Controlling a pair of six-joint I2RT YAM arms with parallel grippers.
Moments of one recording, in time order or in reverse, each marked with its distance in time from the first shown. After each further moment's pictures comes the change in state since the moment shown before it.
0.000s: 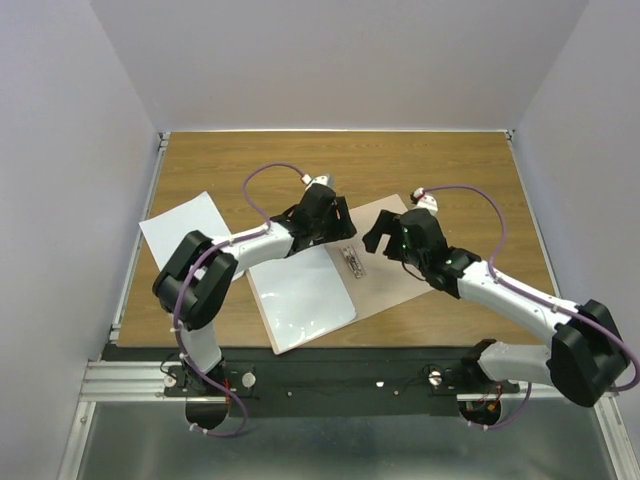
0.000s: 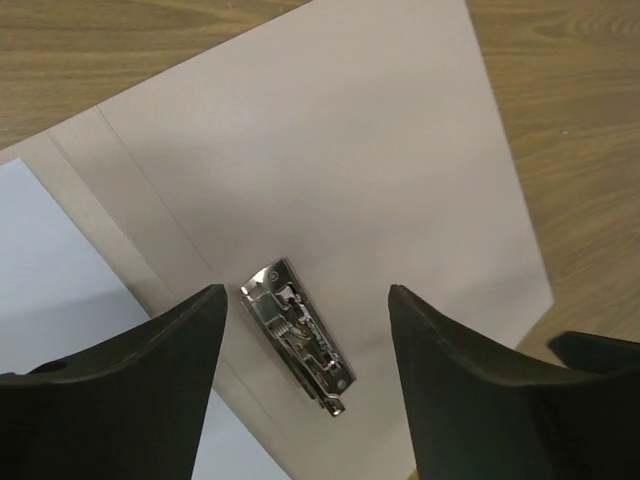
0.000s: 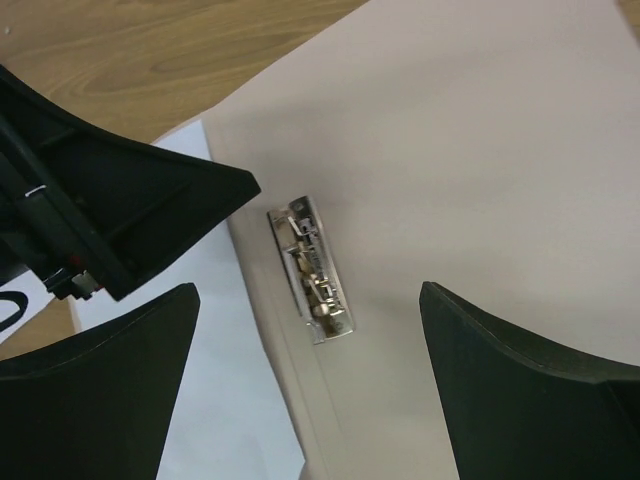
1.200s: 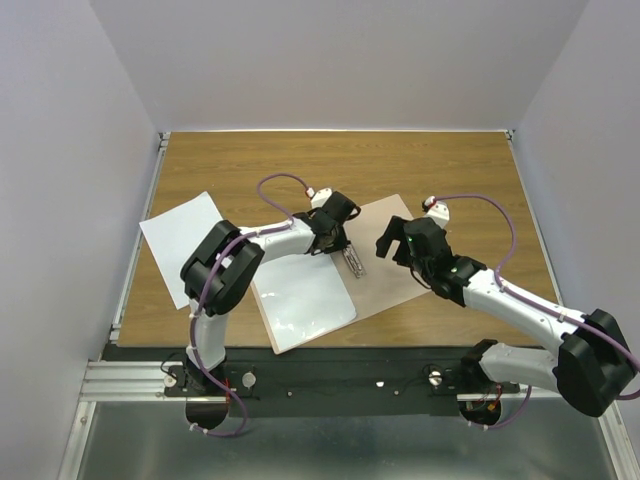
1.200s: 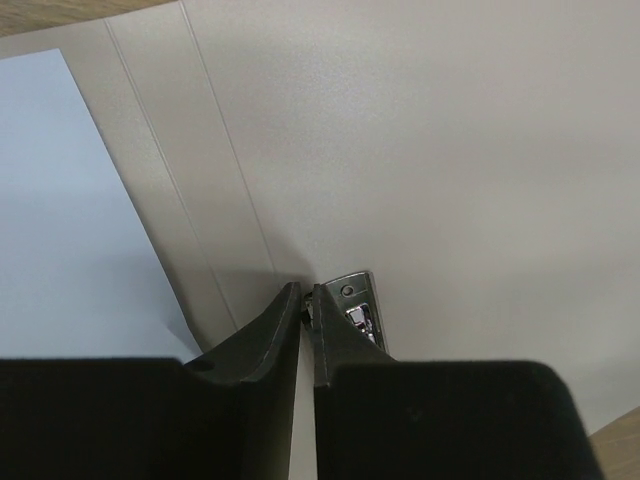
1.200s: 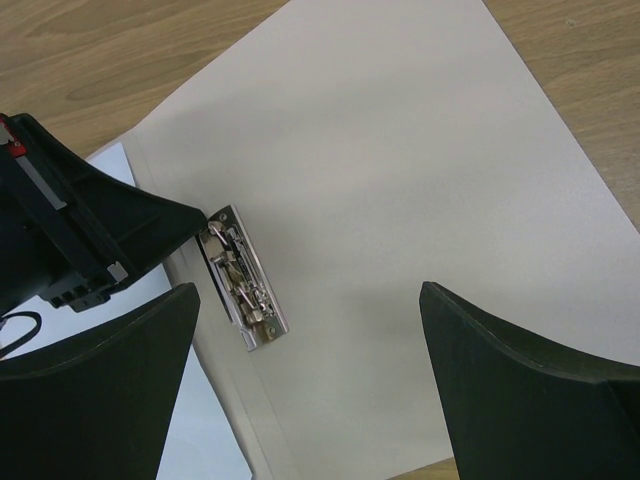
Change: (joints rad) left arm -0.071 0.203 0.170 -0.262 -0.189 -0.177; right arm 0.000 -0.089 -0.087 -0.040 0.174 0.017
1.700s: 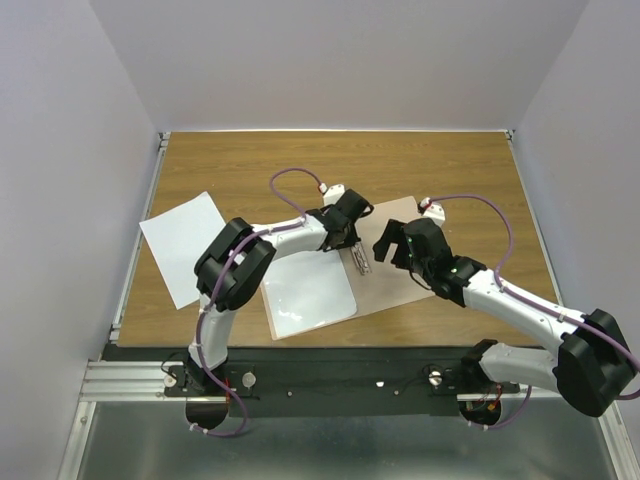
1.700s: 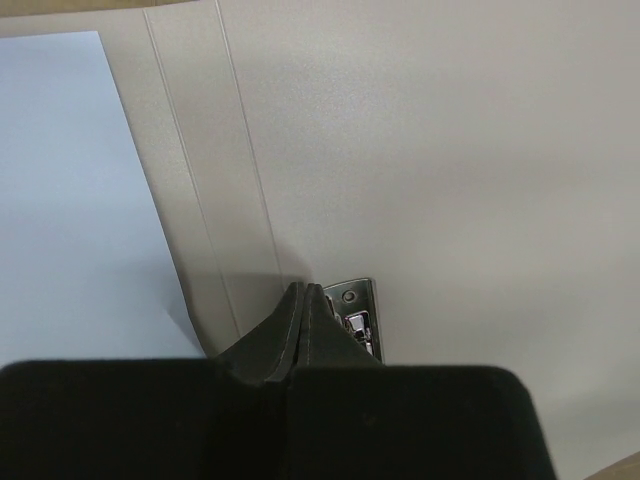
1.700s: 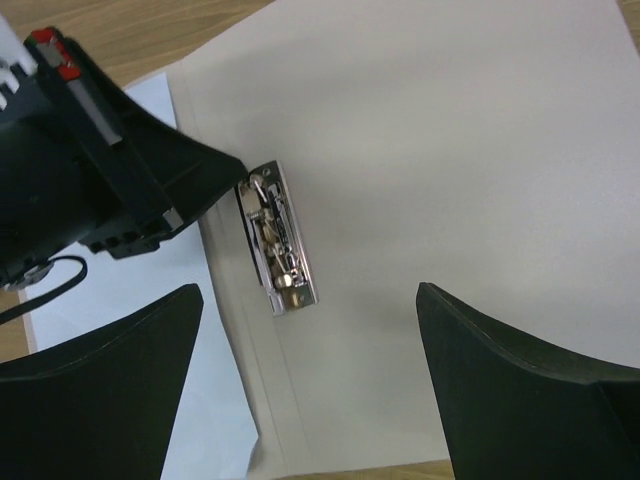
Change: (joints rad) left arm -0.040 0.082 0.119 -0.042 -0.050 -0.011; right arm 0.000 0.000 -0.006 -0.005 -0.055 -0.022
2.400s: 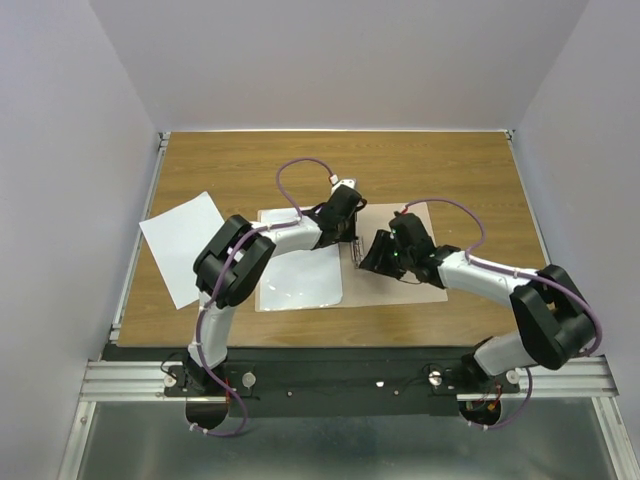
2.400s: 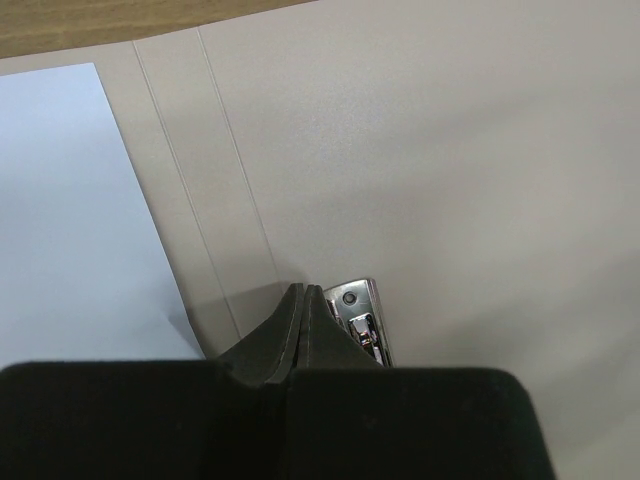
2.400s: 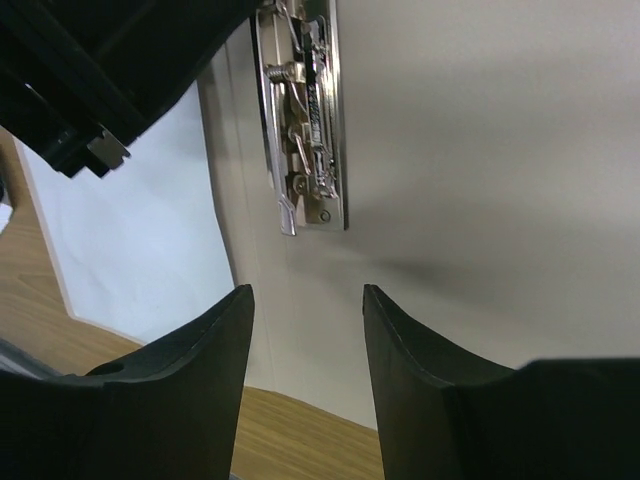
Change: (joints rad) left arm 0.042 0.023 -0.028 0.205 0.094 0.357; right arm -0.060 0.278 0.038 0.055 -0.397 0.098
